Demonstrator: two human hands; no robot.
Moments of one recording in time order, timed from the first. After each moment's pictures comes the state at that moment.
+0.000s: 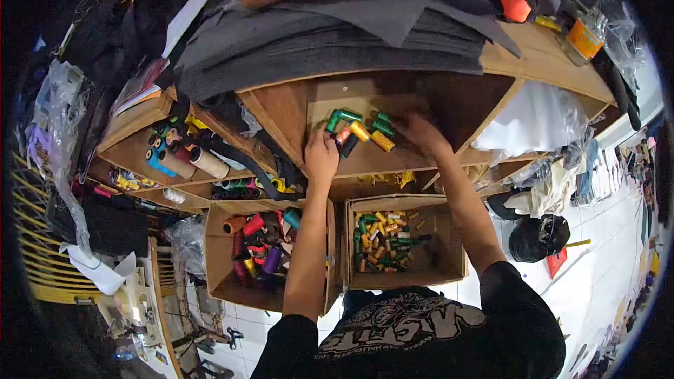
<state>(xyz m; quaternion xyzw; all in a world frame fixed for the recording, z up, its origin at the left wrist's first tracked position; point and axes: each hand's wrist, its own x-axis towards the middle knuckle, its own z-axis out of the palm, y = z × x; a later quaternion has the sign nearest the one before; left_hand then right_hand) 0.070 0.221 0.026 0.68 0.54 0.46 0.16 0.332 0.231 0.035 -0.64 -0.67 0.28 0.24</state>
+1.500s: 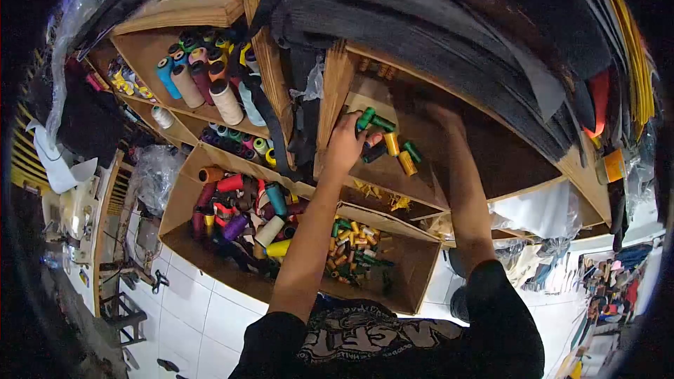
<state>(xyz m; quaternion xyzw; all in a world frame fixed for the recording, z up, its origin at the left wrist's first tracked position) 0.064 0.236 0.020 0.64 0.56 0.48 0.22 0.322 0.379 0.046 -0.65 -0.73 -0.03 0.21</state>
